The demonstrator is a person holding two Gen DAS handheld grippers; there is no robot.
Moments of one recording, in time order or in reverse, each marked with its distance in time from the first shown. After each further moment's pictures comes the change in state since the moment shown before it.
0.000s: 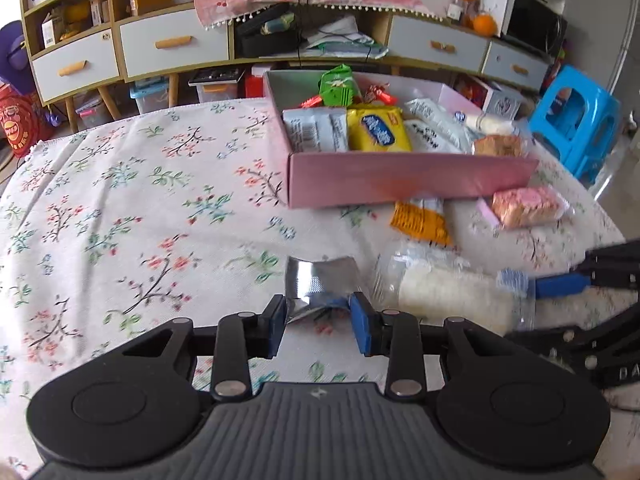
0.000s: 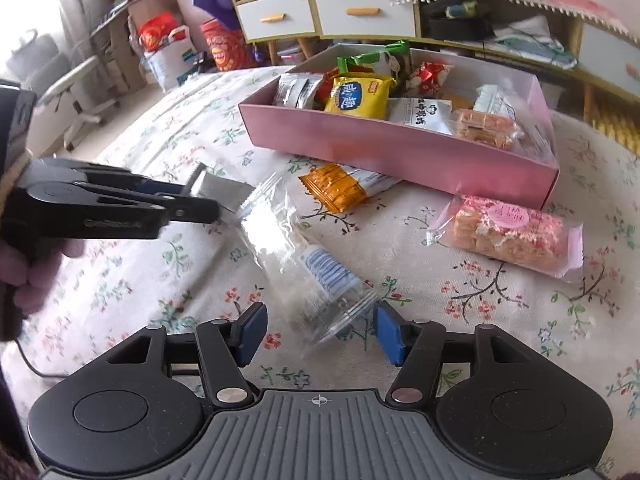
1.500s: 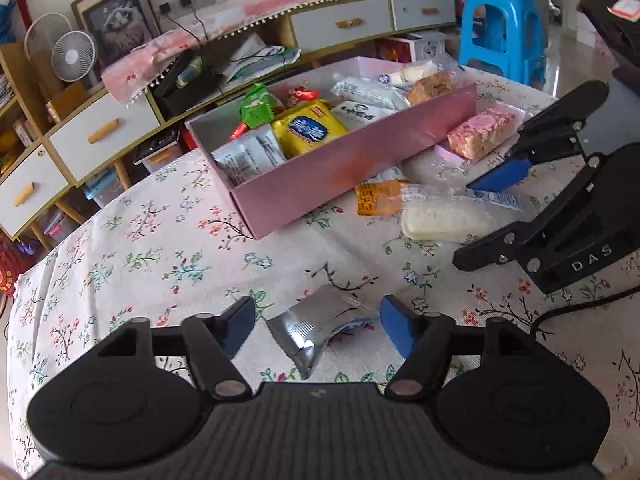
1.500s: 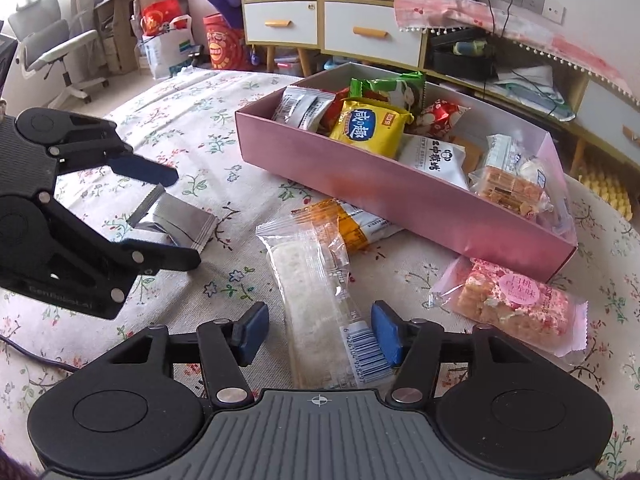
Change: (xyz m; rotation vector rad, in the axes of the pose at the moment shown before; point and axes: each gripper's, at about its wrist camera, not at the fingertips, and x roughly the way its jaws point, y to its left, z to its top) left arm 0.005 -0.019 -0.004 0.428 -0.036 -0.006; right arm 0.021 0.020 0.015 -0.122 -0.049 -0.116
